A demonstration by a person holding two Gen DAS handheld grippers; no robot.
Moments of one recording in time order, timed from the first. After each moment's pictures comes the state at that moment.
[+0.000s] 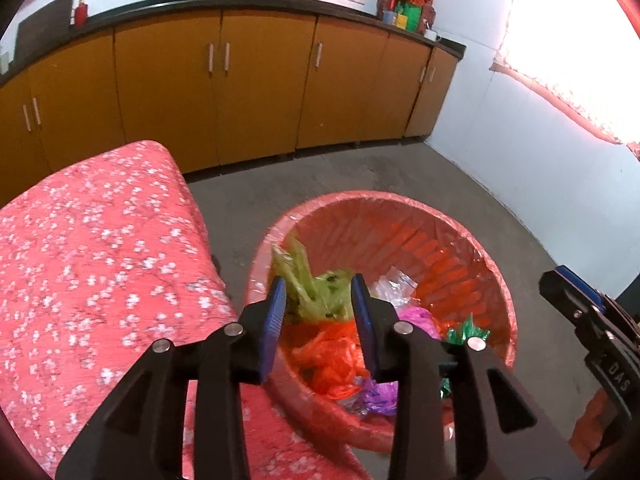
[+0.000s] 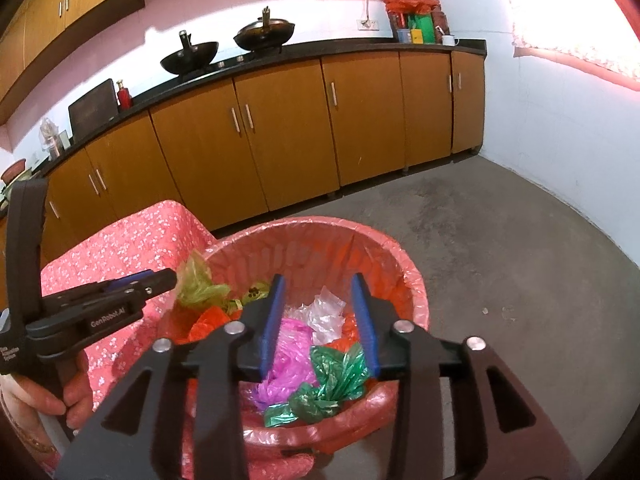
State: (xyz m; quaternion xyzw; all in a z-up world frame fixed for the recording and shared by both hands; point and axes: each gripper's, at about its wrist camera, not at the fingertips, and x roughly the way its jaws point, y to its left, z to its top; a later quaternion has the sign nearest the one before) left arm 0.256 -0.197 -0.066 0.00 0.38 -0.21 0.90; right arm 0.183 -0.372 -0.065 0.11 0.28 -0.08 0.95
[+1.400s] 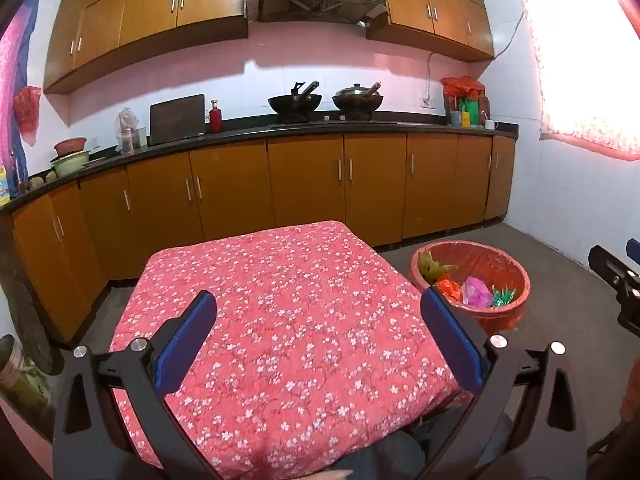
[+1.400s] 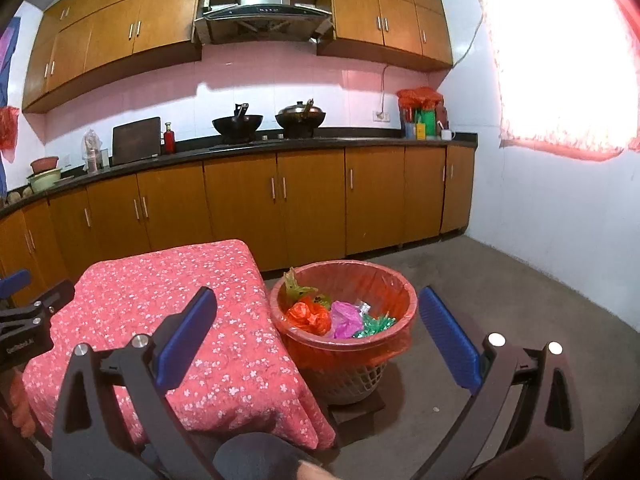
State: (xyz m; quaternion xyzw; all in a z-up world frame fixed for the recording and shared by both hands) left arm -0.013 -0.004 0.024 0.03 0.19 -0.04 0.98; right arm -0.047 -0.224 0.019 0.03 0.15 -0.09 0.98
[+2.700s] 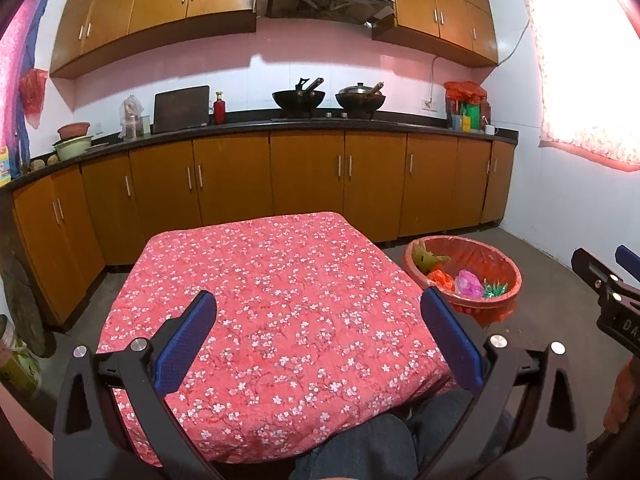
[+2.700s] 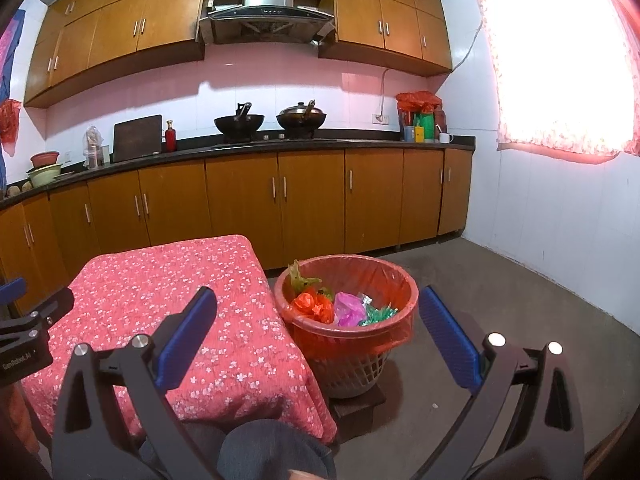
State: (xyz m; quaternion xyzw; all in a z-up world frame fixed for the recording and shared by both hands) left arm -0.035 0.008 0.010 0.01 0.19 -0.05 0.98; right arm -0.060 -0.215 0.008 0.03 0.15 -0.09 0.98
